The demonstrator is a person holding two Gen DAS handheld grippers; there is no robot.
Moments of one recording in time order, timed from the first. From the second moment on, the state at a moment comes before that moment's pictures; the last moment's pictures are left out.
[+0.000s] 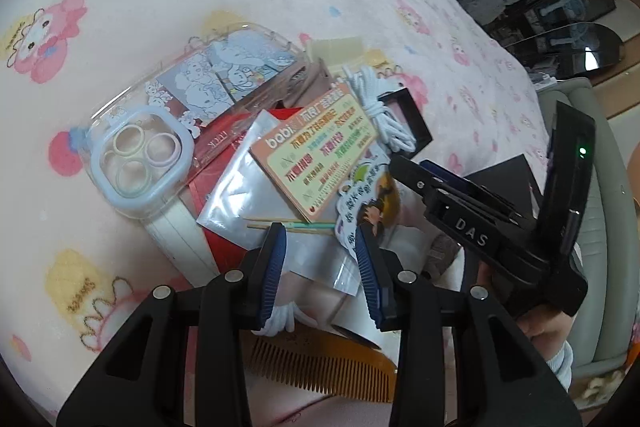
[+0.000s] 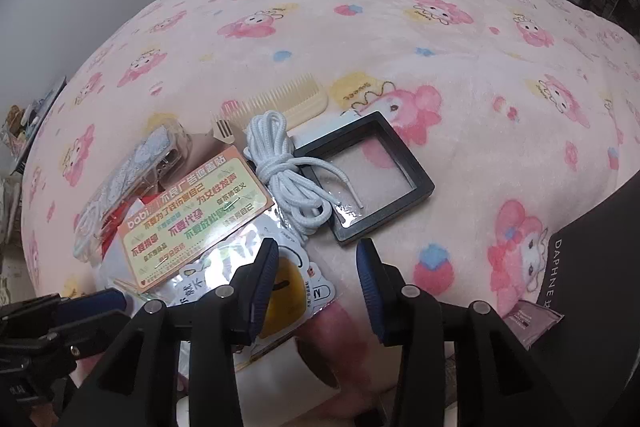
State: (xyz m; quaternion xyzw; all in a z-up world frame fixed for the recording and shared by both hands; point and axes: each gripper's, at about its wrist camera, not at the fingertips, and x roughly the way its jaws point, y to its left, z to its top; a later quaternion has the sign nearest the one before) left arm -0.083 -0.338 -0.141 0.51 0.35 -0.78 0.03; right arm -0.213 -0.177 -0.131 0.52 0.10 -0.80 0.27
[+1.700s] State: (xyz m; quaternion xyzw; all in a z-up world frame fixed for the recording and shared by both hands) left arm -0.040 -0.366 -0.139 0.49 0.33 -0.79 0.14; right arm -0.180 -0.191 -0.130 0.52 0.08 -0.76 0.39
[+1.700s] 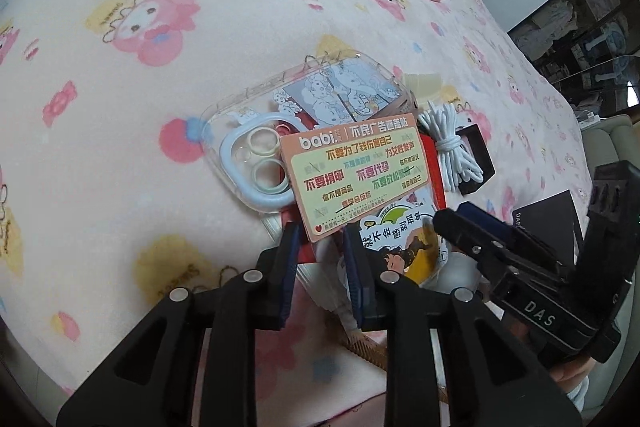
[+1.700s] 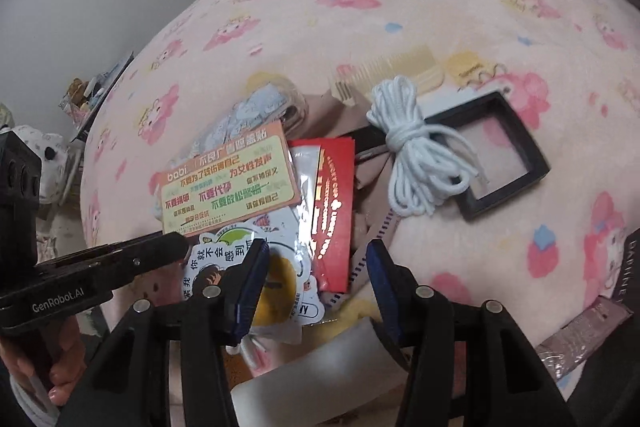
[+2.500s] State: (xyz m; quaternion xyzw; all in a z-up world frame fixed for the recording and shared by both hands) left arm -0.042 -0.338 -0.117 0.48 0.30 -0.81 0.13; right arm -0.154 -0.181 -0.128 0.57 0.01 -0.69 0.44
